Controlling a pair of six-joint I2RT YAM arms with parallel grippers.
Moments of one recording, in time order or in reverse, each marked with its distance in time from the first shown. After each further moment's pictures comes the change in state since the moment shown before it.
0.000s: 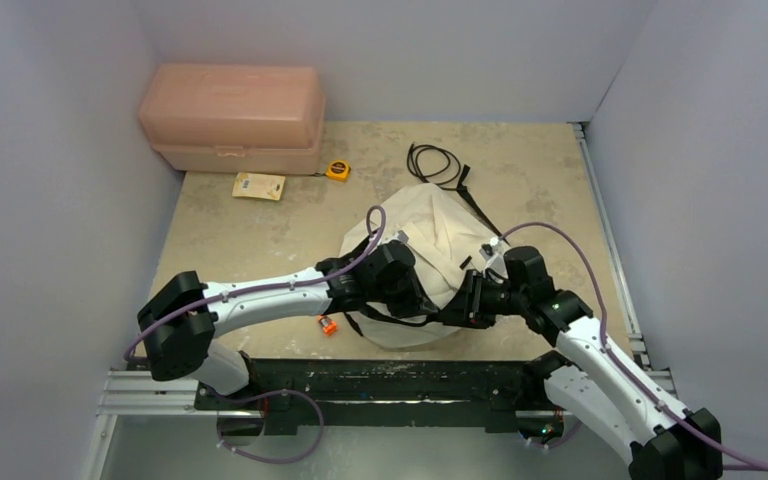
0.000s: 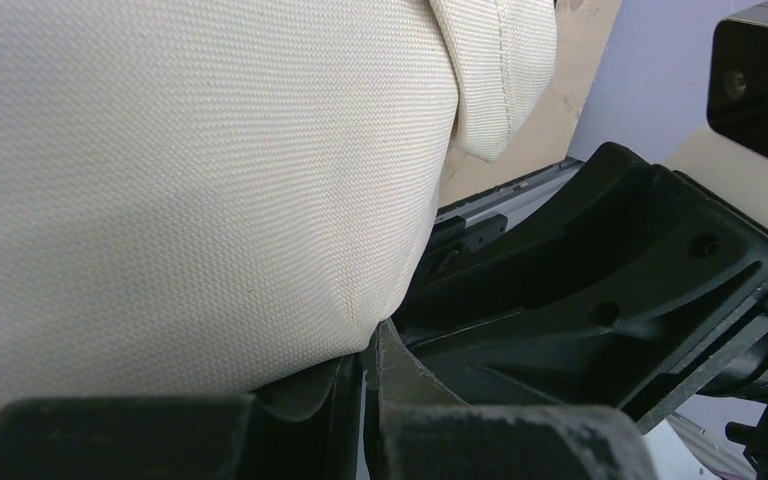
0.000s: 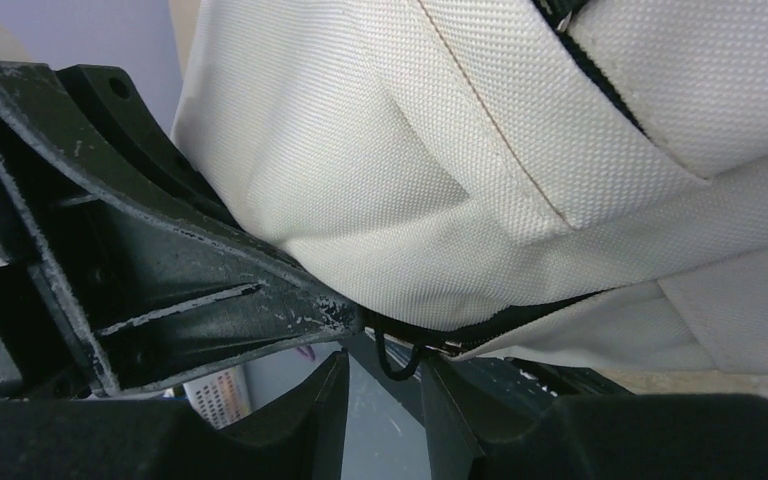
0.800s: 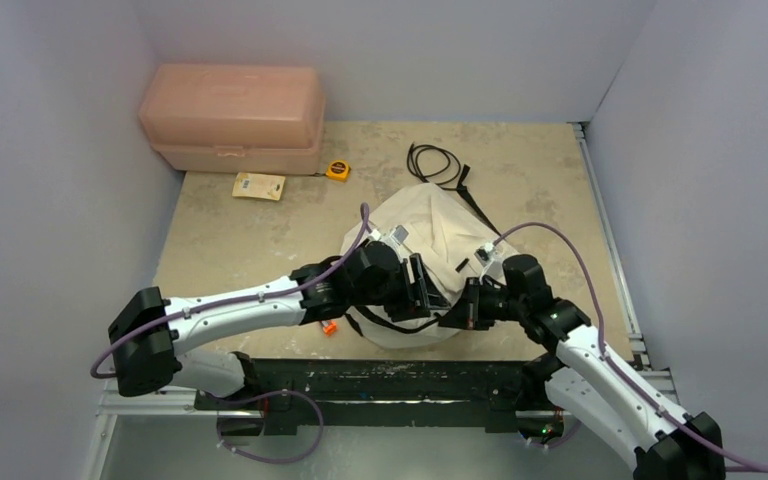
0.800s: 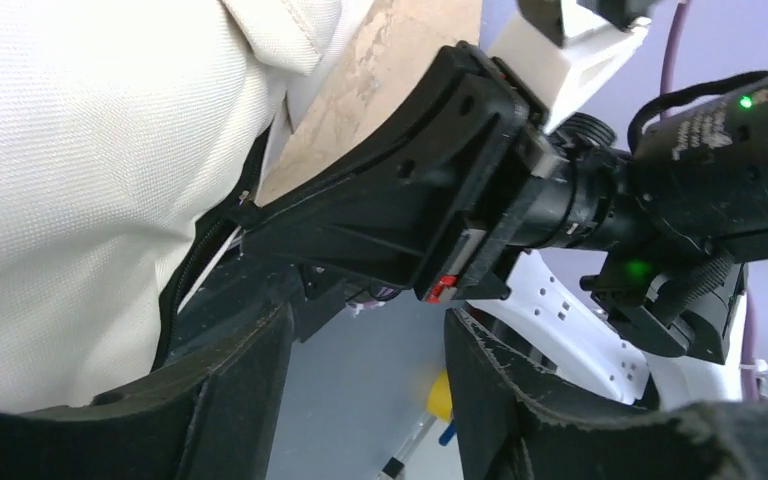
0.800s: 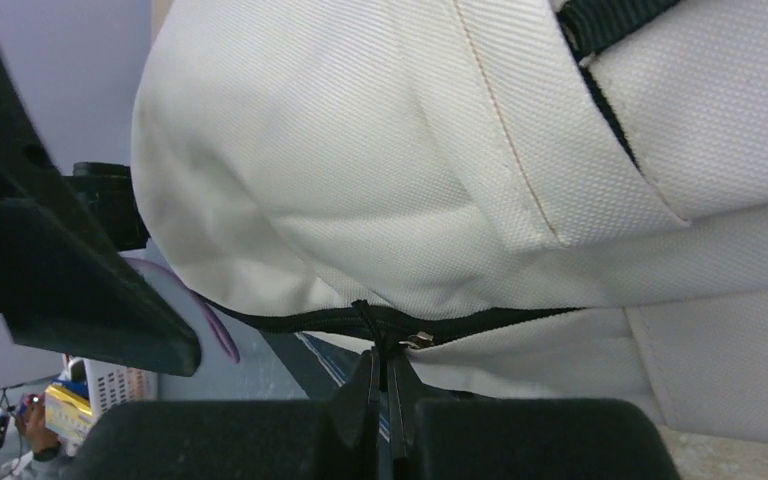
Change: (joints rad) left arm -0.025 -0.158 -0.040 0.055 0.034 0.062; right arm 0.044 -0.027 -0.079 0.090 0.053 -0.151
